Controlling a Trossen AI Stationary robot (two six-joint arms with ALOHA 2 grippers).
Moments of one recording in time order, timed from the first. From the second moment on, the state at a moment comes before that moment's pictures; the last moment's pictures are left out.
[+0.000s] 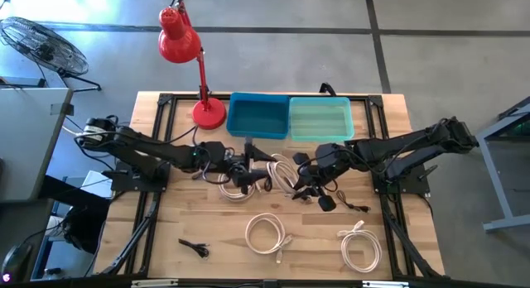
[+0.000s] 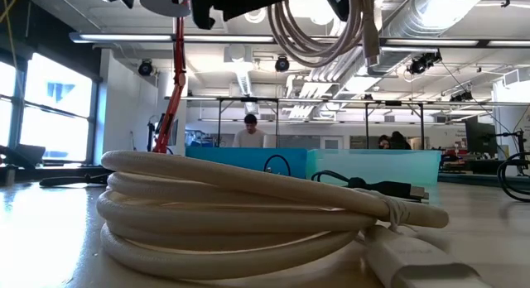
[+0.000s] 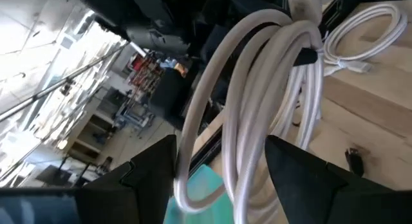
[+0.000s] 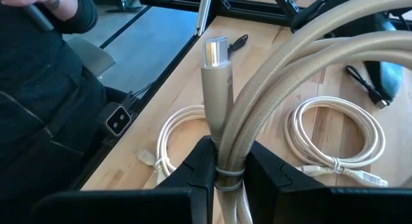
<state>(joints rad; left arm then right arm) -0.13 1.42 0.84 0.54 -0.11 0.88 0.16 1.31 1.01 -0.23 -0.30 -0.06</state>
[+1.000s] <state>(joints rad) -0.15 1.45 0.97 0.23 -0.43 0.95 0.15 1.26 1.01 -0.31 -0.06 0.05</state>
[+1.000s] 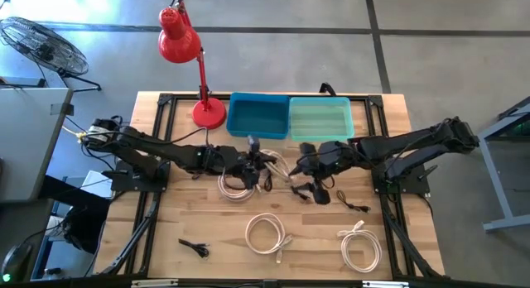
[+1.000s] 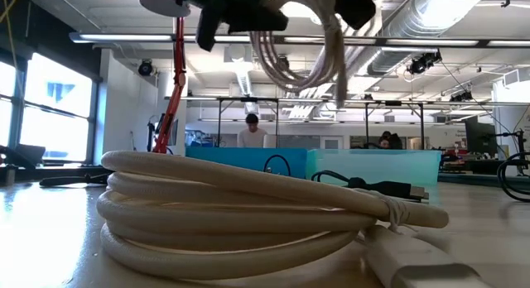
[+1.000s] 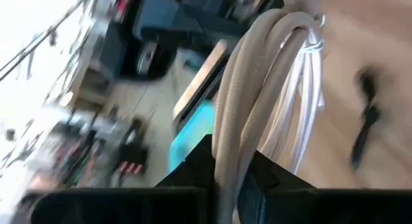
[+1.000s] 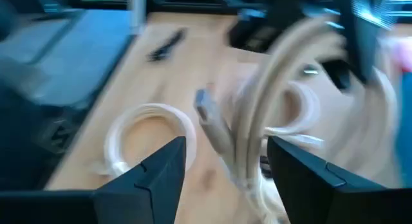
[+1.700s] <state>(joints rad) 0.30 1.37 1.27 -0.39 -0.55 0.74 0.09 1.07 1.01 -0.51 0.27 0.04</state>
